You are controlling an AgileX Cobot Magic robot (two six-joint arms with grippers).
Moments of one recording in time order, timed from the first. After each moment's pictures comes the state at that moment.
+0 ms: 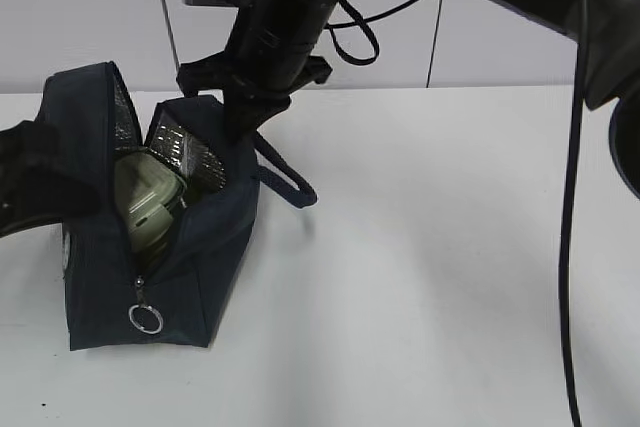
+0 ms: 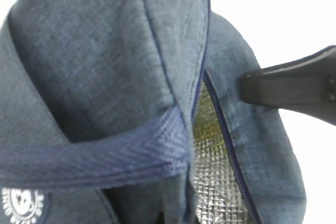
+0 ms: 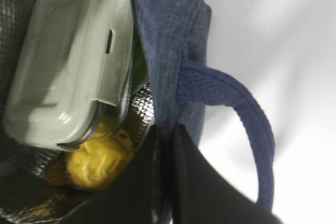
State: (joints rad) left arm -0.09 1.19 -0.60 -1.13 0.56 0.65; right arm 0.55 2.31 -2.29 0.31 1.25 -0.09
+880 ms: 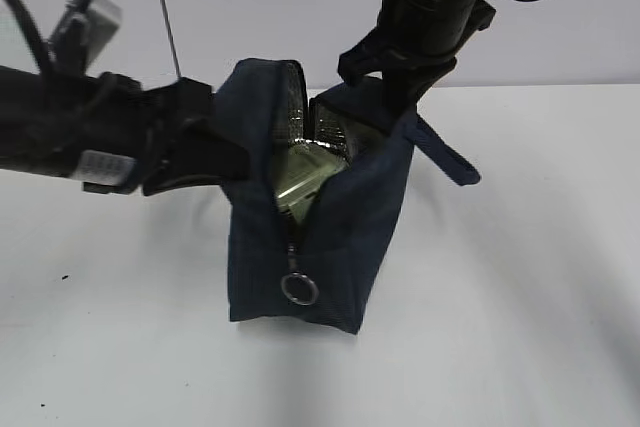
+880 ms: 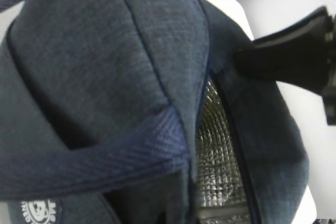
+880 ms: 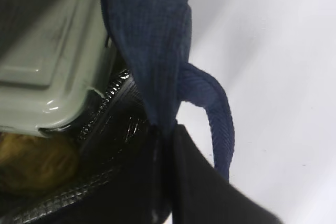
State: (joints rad) left arm -0.39 1.46 -0.85 -1.31 0.60 0.80; right arm 0.45 1.97 -1.87 -0.06 1.25 -0.10
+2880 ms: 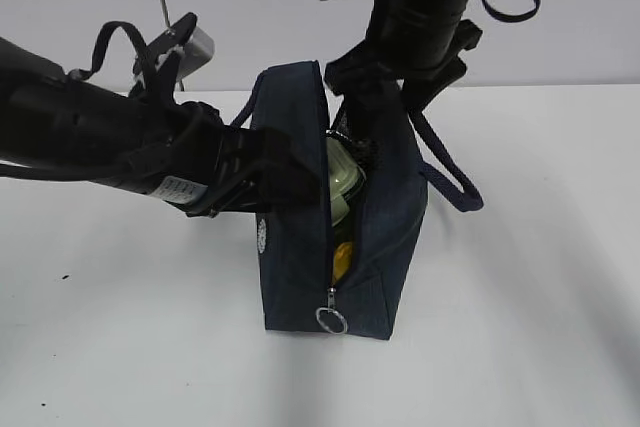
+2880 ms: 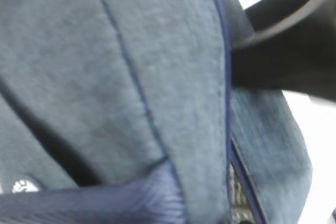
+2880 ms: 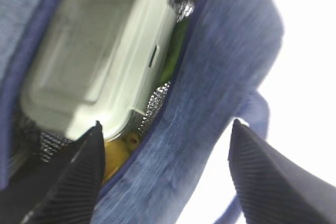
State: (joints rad) left arm -0.49 1.61 -0.93 -1.26 0.54 0.86; right arm 0.45 1.99 -1.87 0.03 1.24 -0.07
